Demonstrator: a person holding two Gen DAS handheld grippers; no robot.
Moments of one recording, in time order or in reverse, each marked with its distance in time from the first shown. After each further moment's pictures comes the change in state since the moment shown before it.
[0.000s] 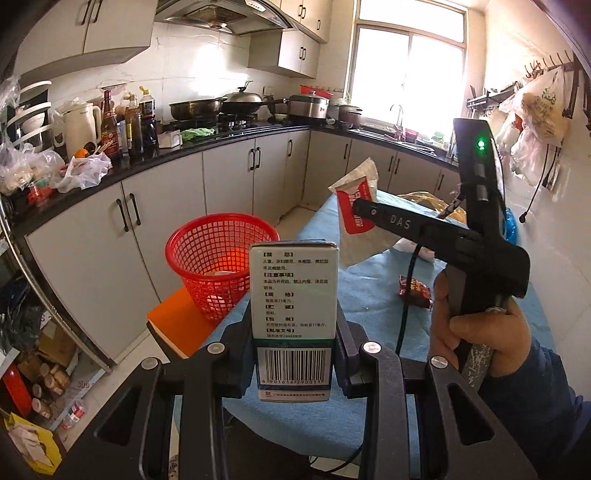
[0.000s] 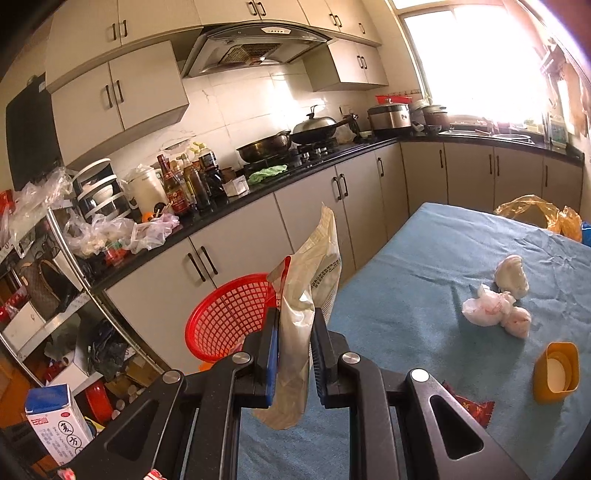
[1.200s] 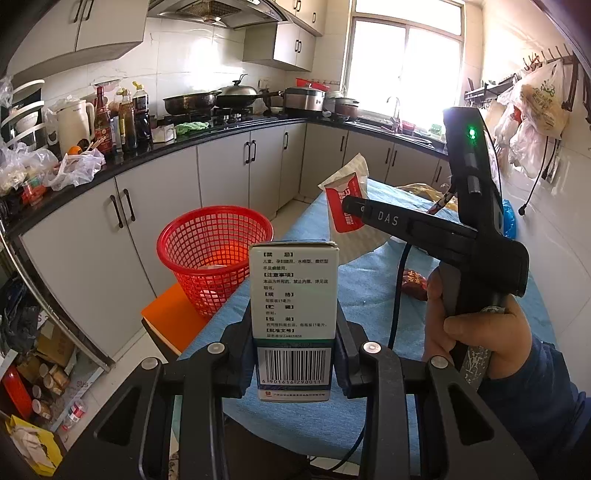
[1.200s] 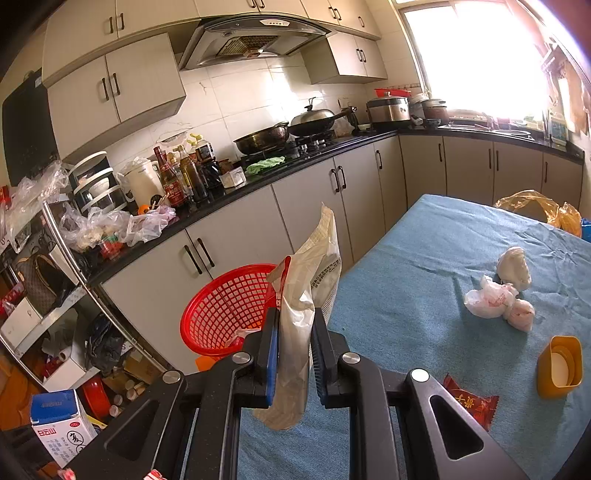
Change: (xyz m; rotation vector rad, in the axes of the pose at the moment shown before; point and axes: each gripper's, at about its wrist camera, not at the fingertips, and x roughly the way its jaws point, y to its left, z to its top) left arm 0.013 -0.006 -0.002 0.005 0.030 -0.009; right arm 0.011 -0.001 -0.006 0.001 0.028 -0.013
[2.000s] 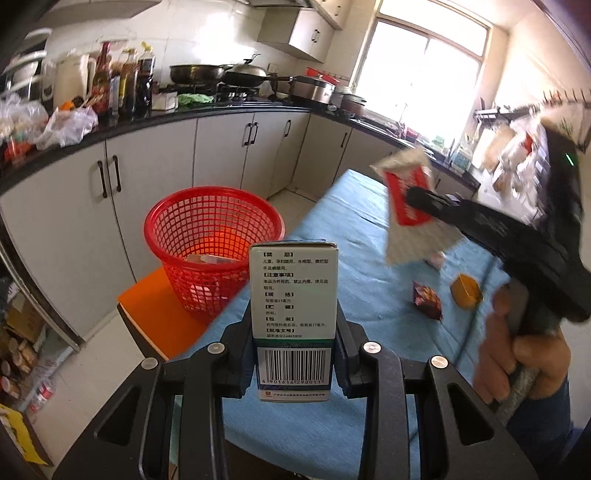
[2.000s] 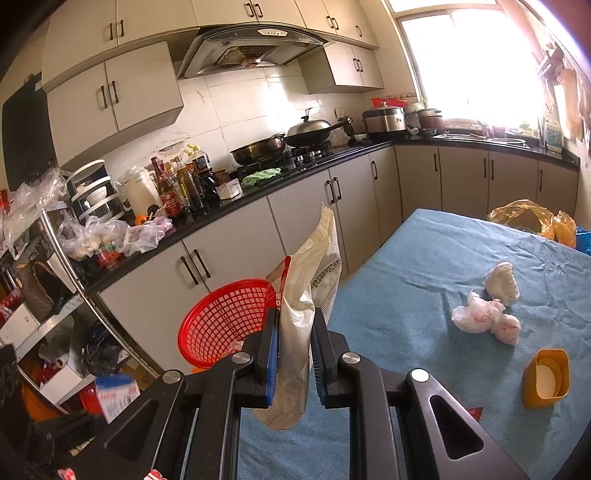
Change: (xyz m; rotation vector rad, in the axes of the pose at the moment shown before) left arm 0.057 0.066 0.015 -0.139 0.044 -0.097; right arm -0.014 -0.003 0.013 0.000 -0.034 -0.017
